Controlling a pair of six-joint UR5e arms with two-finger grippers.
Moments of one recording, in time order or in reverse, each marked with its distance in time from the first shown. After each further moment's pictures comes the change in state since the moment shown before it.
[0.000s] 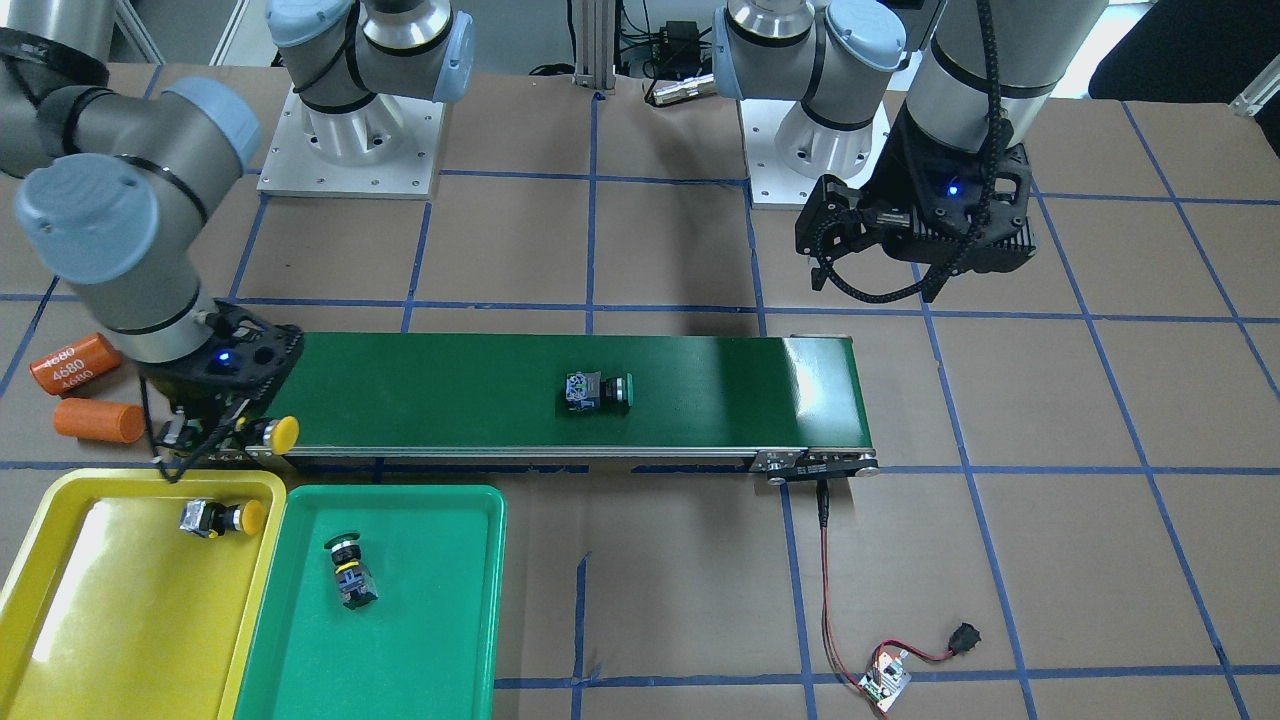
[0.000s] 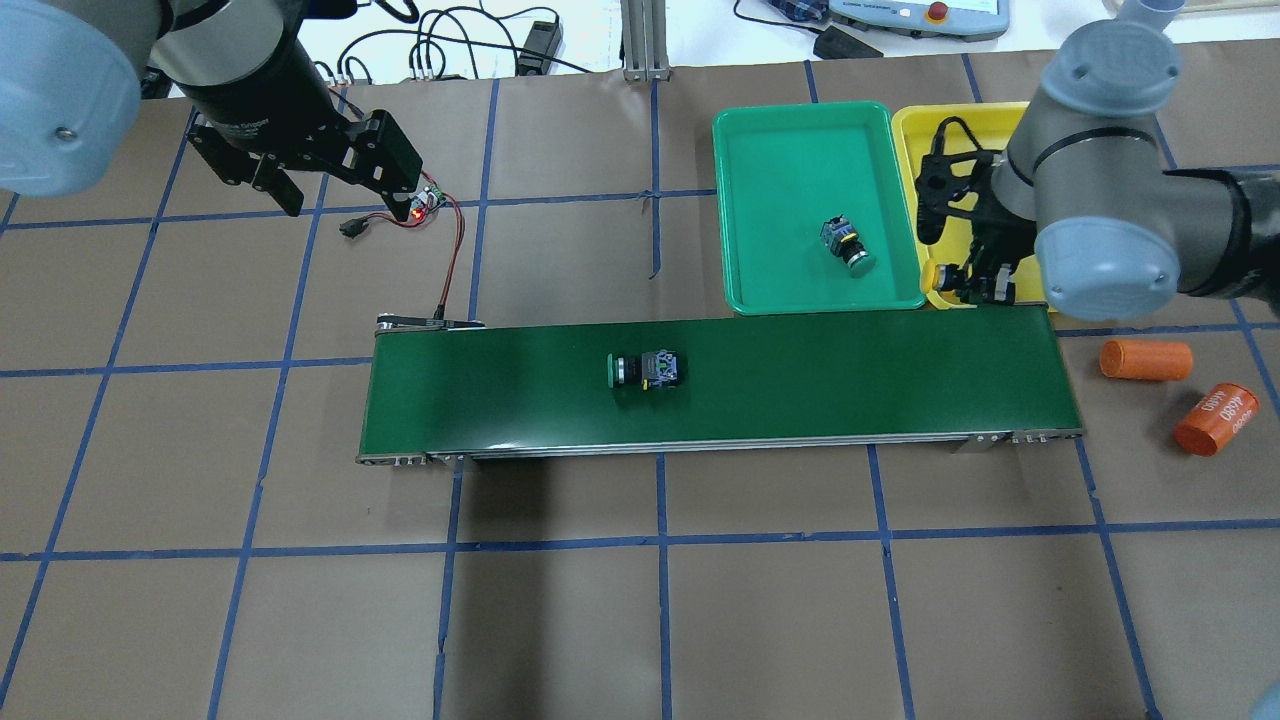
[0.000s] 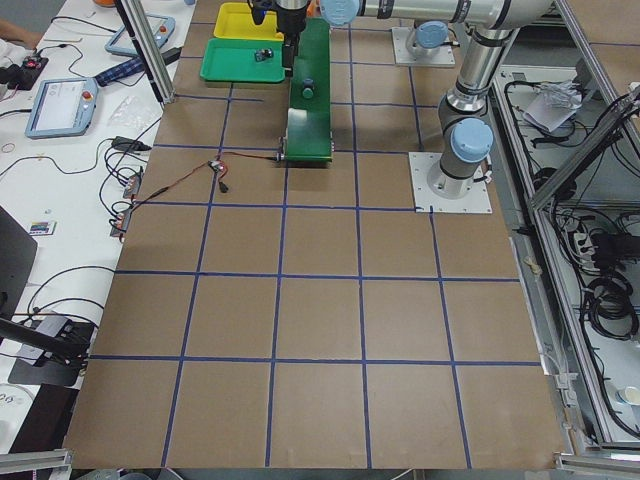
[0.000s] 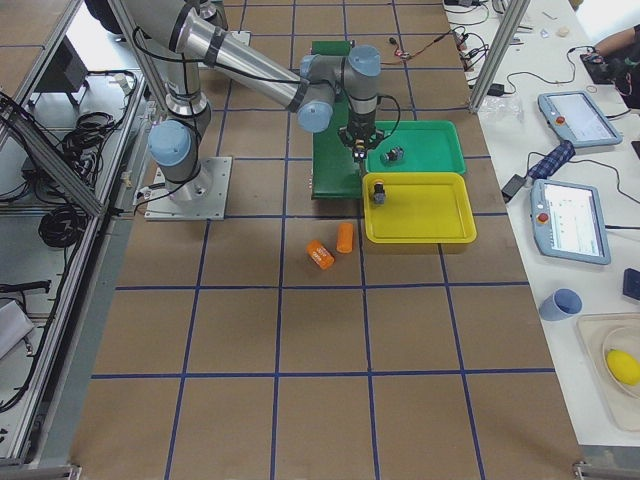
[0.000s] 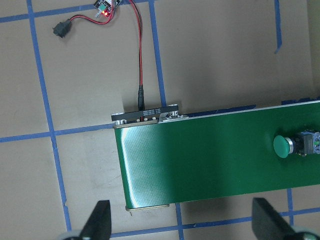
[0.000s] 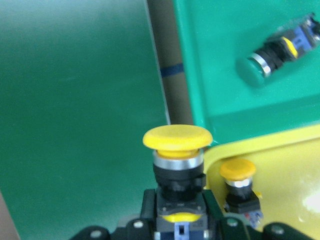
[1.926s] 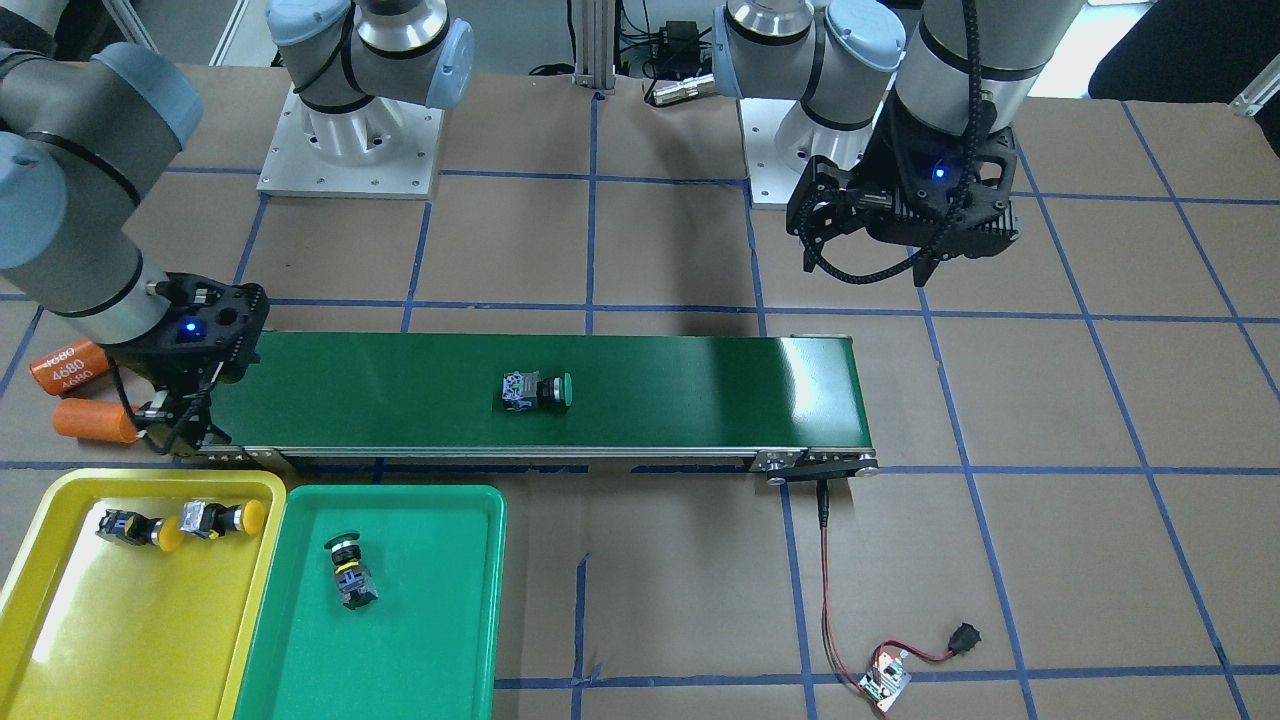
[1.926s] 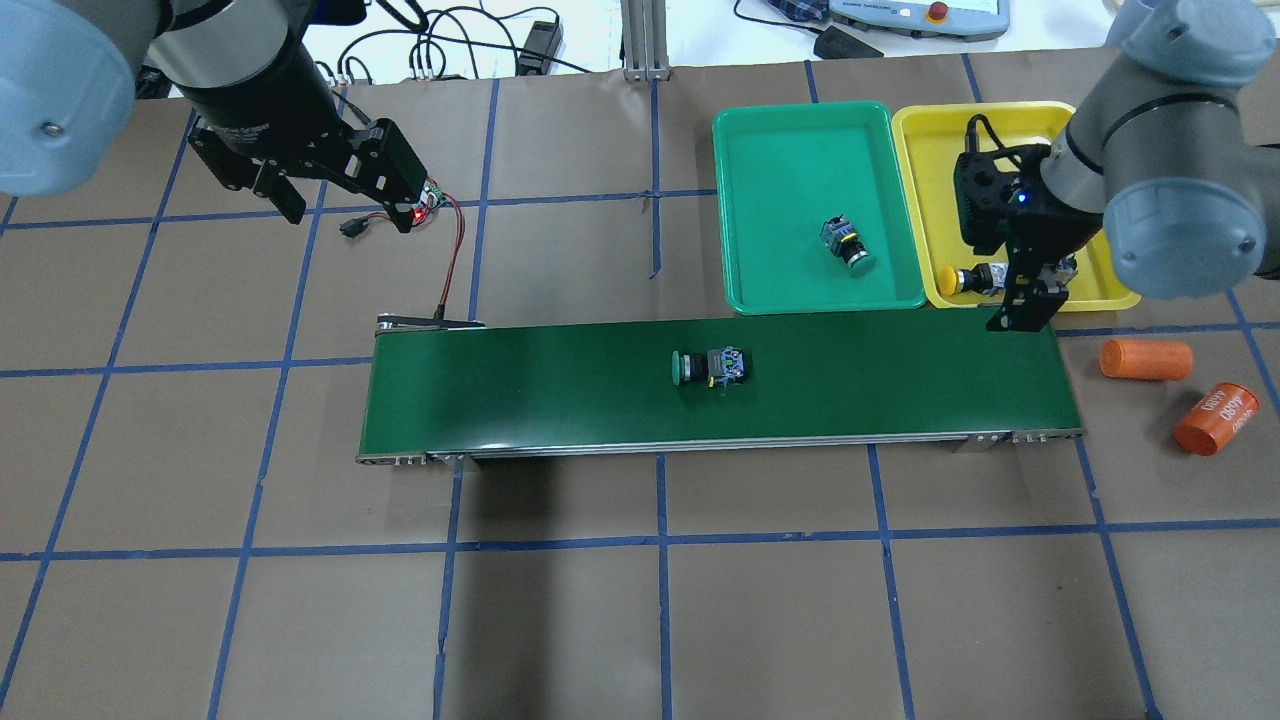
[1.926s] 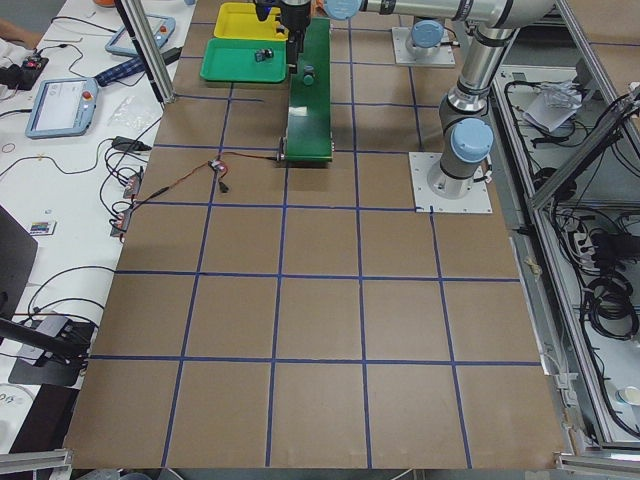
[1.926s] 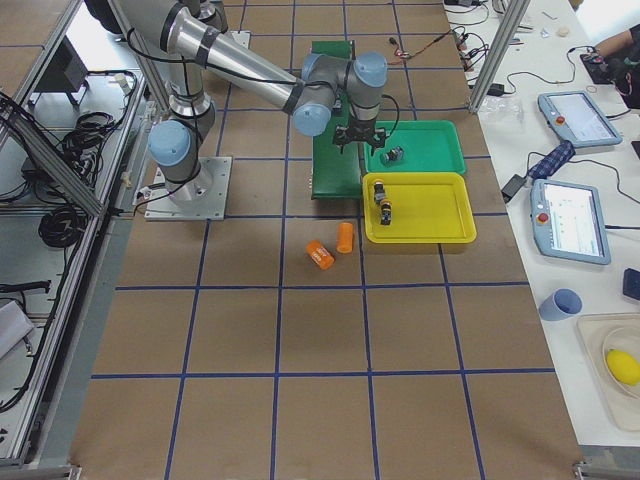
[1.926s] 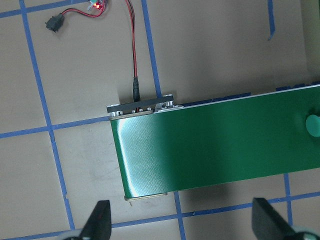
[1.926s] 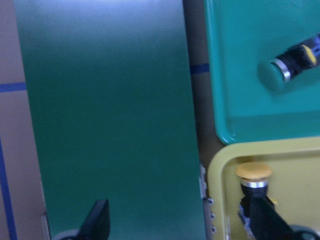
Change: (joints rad) left arm -0.014 0.011 0.008 -0.045 0.004 0.019; right arm -0.018 -0.080 0.042 0.167 0.110 -0.199
